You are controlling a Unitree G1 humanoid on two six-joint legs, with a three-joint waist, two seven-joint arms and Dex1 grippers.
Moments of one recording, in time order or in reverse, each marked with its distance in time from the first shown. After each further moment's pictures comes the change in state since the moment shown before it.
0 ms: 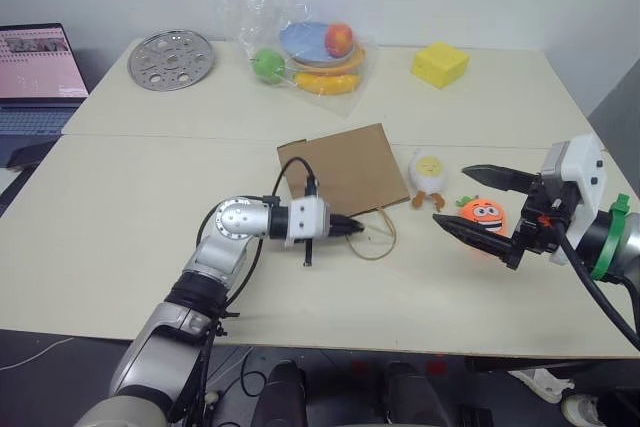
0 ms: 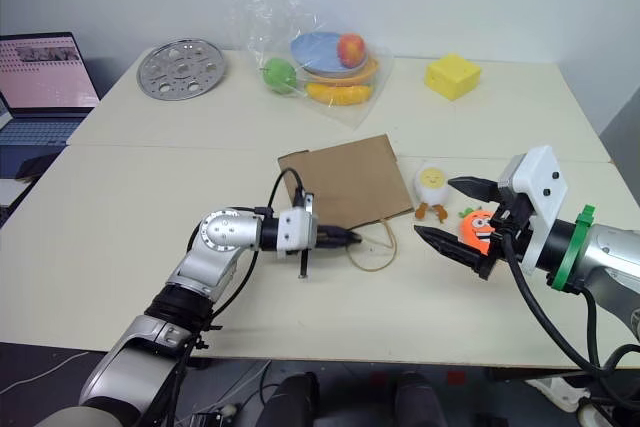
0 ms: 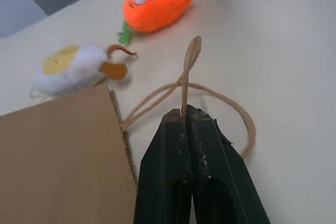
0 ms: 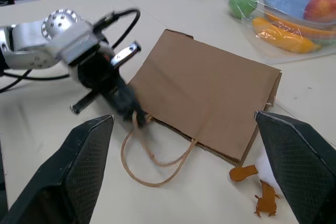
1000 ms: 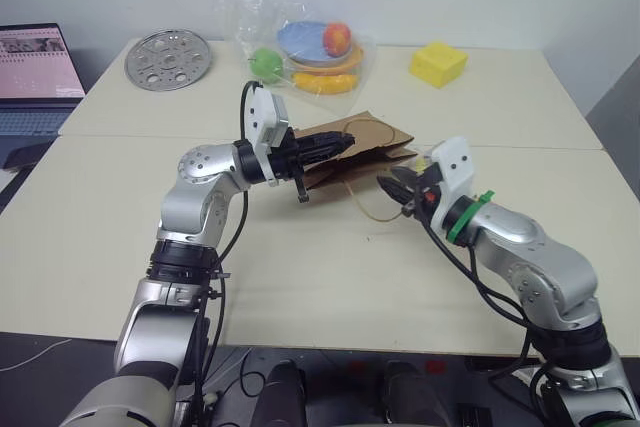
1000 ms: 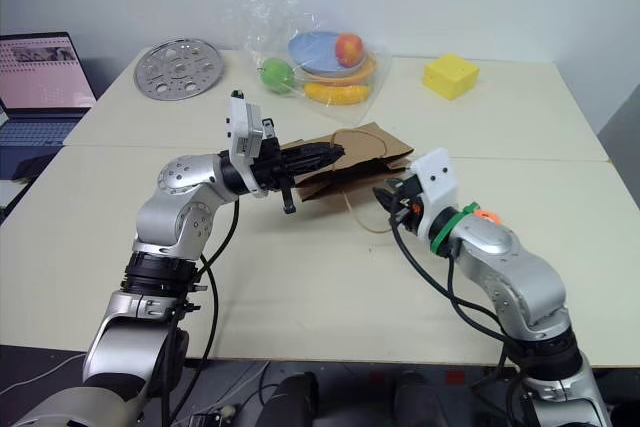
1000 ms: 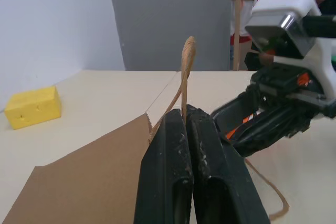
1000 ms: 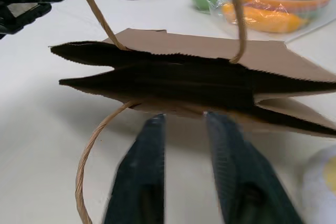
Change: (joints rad) left arm -0.124 -0.004 0.200 -0.180 -0.251 0.466 0.053; right arm -0.301 0.532 0.505 0.316 -0.456 -0.073 -0.314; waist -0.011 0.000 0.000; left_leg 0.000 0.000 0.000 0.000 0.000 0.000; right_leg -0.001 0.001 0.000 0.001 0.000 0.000
